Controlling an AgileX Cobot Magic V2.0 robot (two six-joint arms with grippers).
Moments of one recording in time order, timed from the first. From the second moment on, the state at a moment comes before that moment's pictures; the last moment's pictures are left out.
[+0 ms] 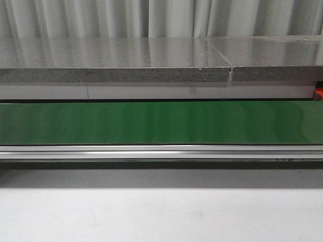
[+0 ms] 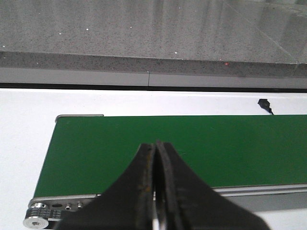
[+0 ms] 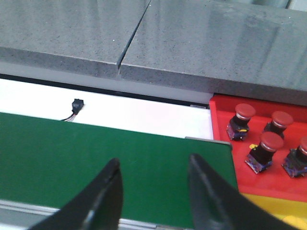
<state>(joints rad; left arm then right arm) -0.07 0.35 -0.44 -0.28 0.45 0.17 -0.12 0.46 -0.48 0.33 0.38 -0.40</state>
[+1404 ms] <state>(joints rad) -0.07 0.35 -0.44 -0.28 0.45 0.17 -0.06 0.36 -0.38 0.31 0.34 -0.38</state>
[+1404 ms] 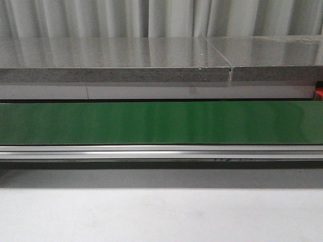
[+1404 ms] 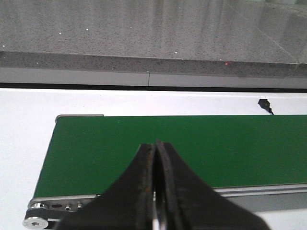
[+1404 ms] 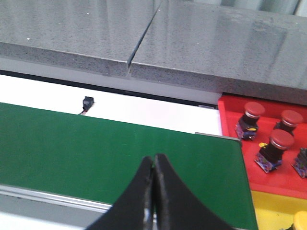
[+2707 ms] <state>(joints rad) -0.07 0.35 -0.44 -0.28 0.45 0.17 0.04 -0.01 0.03 -0.09 0.09 0.04</state>
